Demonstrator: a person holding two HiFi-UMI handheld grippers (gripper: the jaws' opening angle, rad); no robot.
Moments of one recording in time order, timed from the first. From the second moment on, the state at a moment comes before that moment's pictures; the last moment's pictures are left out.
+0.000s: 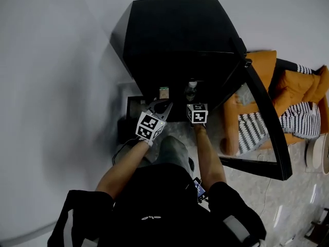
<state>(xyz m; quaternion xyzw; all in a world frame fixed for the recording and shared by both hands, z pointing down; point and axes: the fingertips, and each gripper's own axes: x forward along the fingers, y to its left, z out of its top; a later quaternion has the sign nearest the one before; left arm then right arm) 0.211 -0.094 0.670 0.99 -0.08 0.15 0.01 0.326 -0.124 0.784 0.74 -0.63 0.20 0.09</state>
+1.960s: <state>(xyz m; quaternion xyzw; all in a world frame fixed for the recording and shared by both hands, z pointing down) 0.054 -0.096 0.442 0.94 -0.30 0.12 0.09 0.143 -0.094 0.493 0.55 -0.80 0.16 0.17</state>
